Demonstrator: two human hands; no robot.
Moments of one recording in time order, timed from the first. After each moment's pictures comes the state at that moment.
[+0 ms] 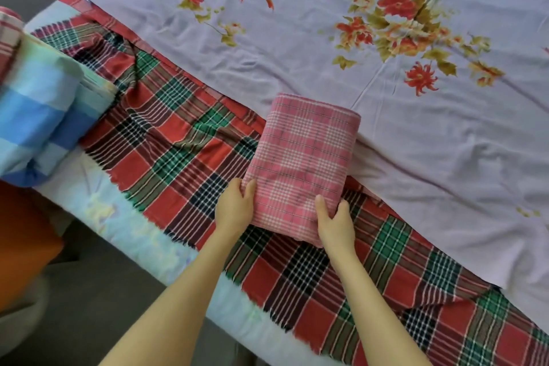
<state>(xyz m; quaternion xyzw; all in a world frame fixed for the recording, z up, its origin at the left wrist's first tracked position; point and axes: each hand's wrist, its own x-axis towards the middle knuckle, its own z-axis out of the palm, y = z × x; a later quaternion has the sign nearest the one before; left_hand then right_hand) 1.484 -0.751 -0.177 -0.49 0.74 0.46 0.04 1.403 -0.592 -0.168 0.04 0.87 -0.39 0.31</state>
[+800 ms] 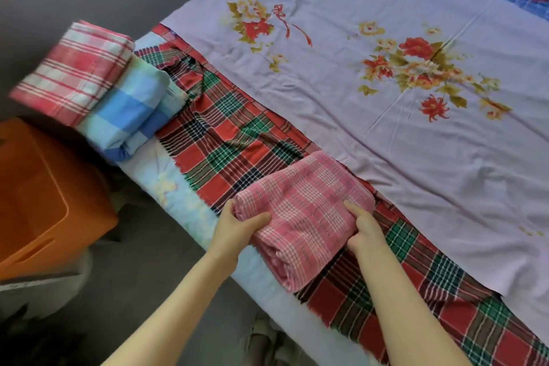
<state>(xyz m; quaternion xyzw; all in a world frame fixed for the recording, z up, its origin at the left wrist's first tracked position) 1.589 -0.726 -0.086 -0.54 0.47 0.70 -0.06 1.406 -0.583 -0.114 0.35 0.56 -0.61 0.43</state>
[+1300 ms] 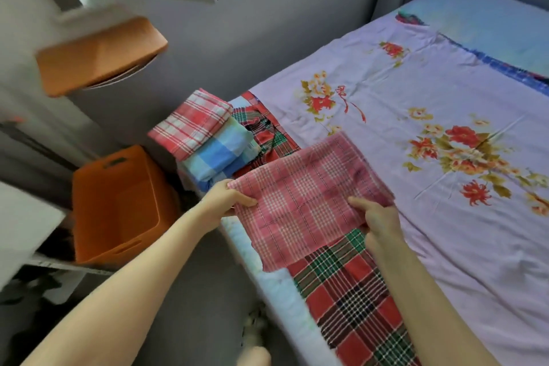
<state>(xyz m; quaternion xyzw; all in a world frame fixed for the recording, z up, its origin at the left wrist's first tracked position) 1.634 -0.851 0.078 -0.55 0.53 0.65 -0.05 1.422 -0.683 0.045 0.11 0.63 -0.66 0.39</state>
